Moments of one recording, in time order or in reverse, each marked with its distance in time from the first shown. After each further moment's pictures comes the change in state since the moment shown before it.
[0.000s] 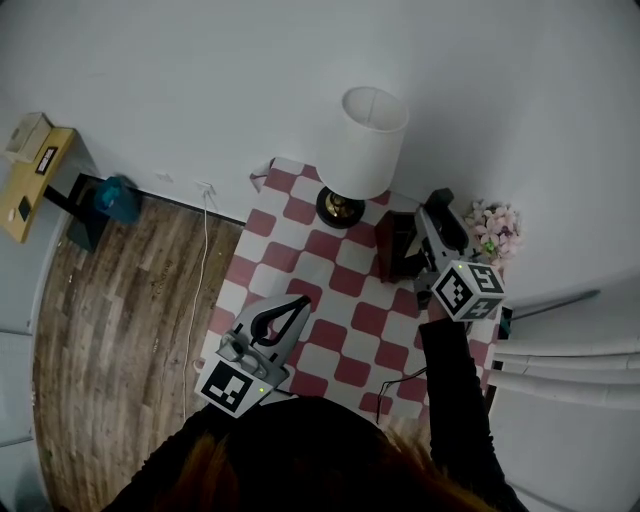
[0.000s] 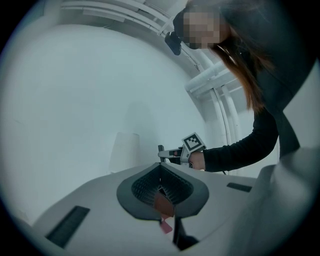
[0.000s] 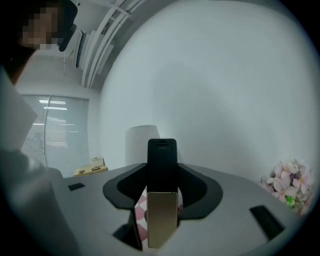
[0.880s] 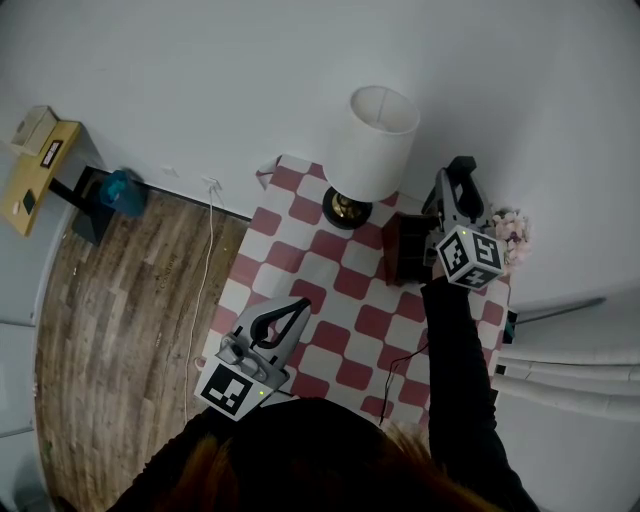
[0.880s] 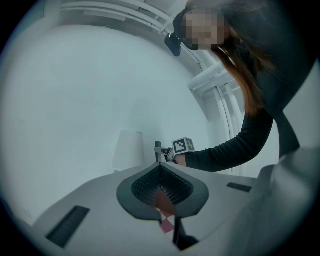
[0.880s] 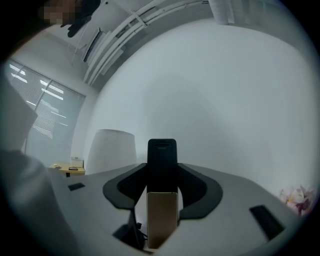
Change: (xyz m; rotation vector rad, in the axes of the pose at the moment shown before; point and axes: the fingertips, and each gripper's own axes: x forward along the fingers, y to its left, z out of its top) left arm 0.000 0.007 -0.004 0.000 0.013 0.031; right arm 0.054 -0.052 0.037 -0.151 -0.205 -0.132
